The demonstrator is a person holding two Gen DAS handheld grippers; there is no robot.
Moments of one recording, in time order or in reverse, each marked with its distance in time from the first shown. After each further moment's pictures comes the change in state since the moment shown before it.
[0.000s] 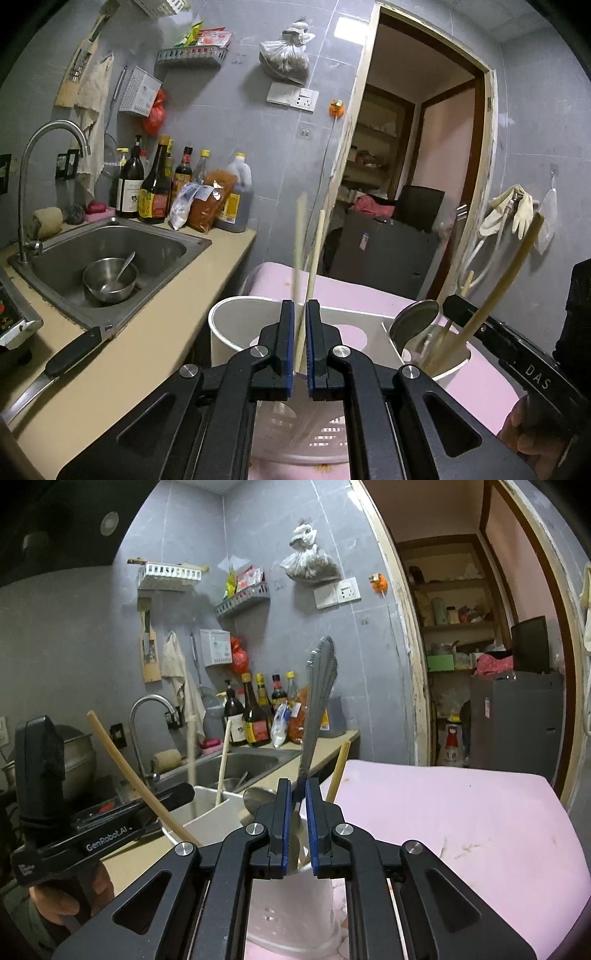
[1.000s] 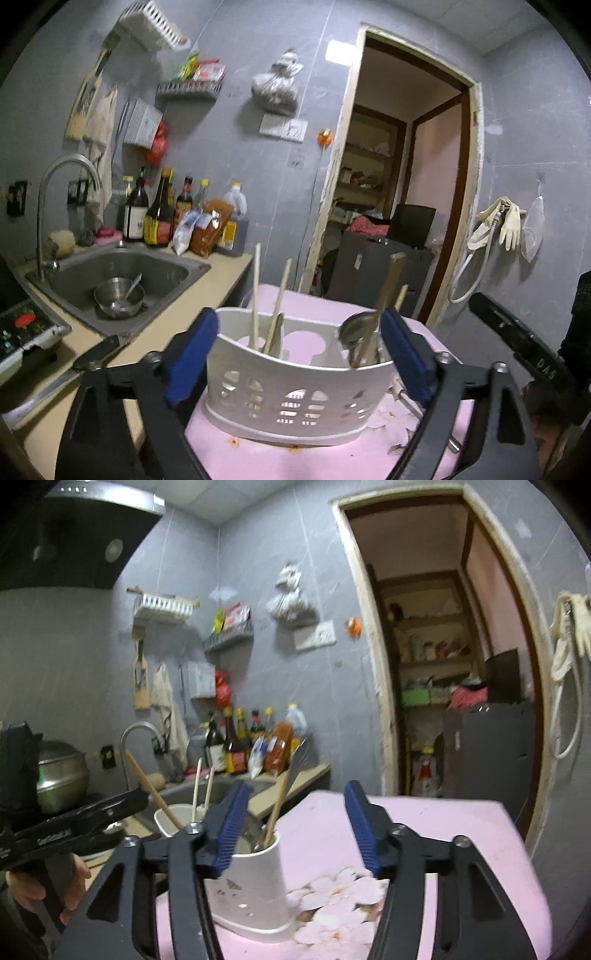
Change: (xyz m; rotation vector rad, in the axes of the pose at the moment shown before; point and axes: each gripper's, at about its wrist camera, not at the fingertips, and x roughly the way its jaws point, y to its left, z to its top) left arm -0.065 -0.043 0.007 0.034 -0.110 0.010; right arm -0.086 -0.021 0.009 -0.032 -0.179 -0.109
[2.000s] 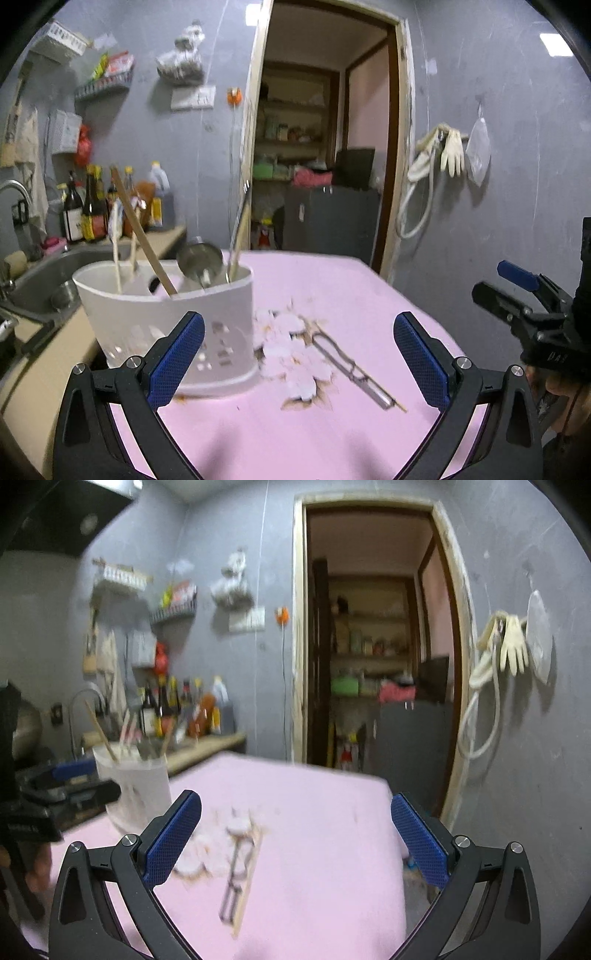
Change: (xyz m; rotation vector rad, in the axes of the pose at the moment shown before) left arm 0.023 -0.121 -0.055 0.188 0.200 -0.148; right arm -0.088 -0.074 -0.026 -0.104 0.184 -0.249
